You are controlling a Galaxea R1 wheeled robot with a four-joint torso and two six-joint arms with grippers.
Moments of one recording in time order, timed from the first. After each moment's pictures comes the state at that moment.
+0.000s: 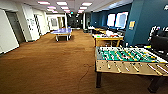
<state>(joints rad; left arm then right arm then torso) 1.50 2.97 -2.80 0.01 -0.19 -0.13 -1.46 3.06 -2.76 -0.15 -0.03 0.15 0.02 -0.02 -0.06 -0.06</state>
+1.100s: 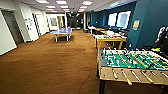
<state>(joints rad) 1.50 2.97 -2.80 0.00 -0.19 -0.13 -1.46 3.06 -2.76 -0.15 -0.03 0.15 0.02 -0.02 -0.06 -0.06</state>
